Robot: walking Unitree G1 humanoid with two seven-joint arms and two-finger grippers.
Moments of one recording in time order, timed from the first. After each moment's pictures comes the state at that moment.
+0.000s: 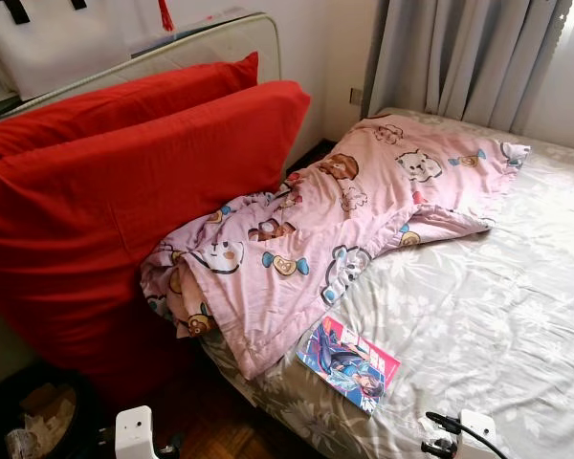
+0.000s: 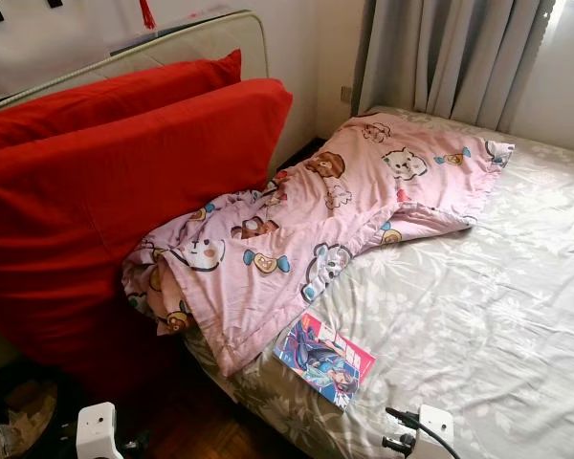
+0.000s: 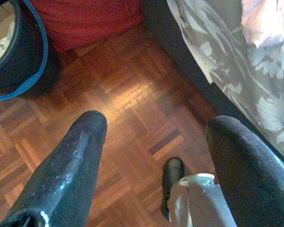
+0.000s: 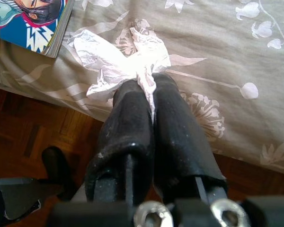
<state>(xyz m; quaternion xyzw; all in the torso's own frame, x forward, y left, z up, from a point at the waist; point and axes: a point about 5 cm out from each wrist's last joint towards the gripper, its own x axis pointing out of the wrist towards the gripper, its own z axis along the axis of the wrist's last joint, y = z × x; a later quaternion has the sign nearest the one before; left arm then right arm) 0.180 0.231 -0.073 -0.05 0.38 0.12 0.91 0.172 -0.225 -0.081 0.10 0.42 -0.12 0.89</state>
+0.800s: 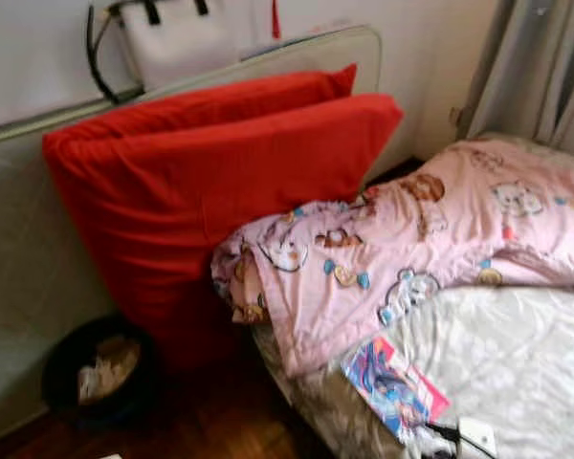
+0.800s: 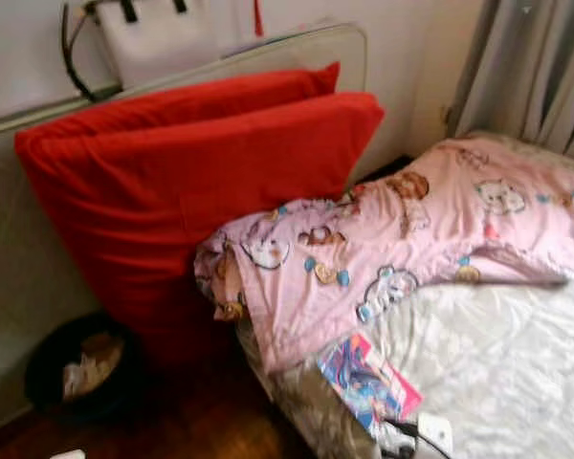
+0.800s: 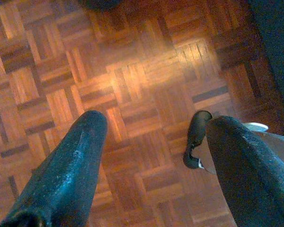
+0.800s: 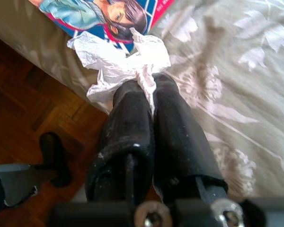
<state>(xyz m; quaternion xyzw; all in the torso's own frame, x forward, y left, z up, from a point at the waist) 0.126 0.266 -0.087 -0.05 0.46 0.15 0.88 0.164 -0.221 -0.086 0.09 0.44 -0.11 0.89</state>
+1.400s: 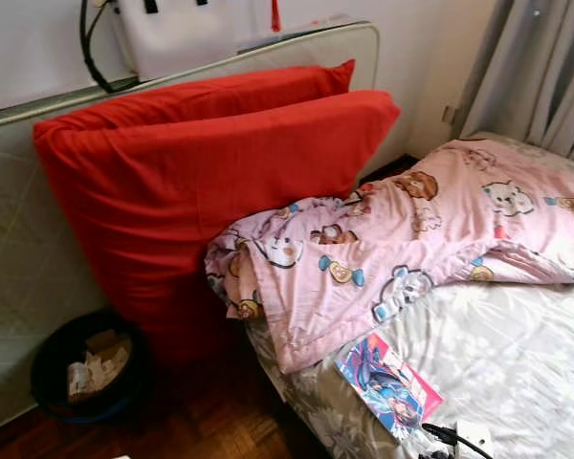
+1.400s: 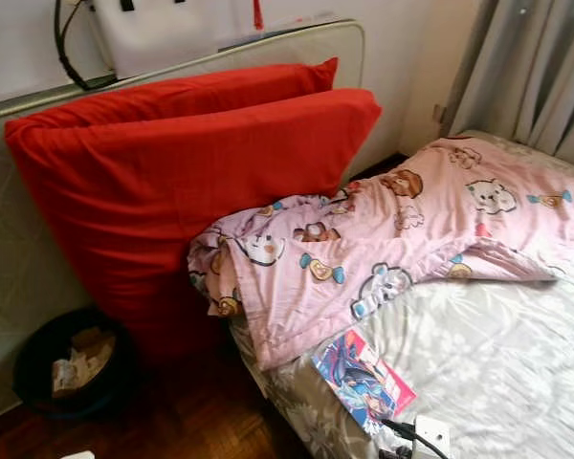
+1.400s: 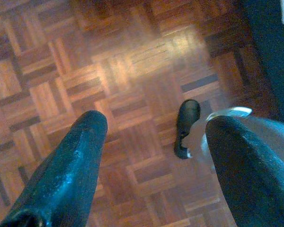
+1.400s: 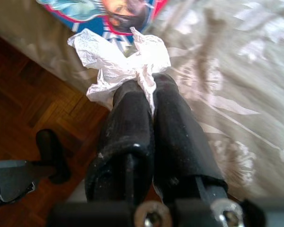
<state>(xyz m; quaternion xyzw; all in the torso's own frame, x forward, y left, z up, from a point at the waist) 0.120 0.258 -0.091 -0.05 0.47 0.13 0.87 0.160 -0.221 -0.087 0.10 0.44 -0.11 0.88</state>
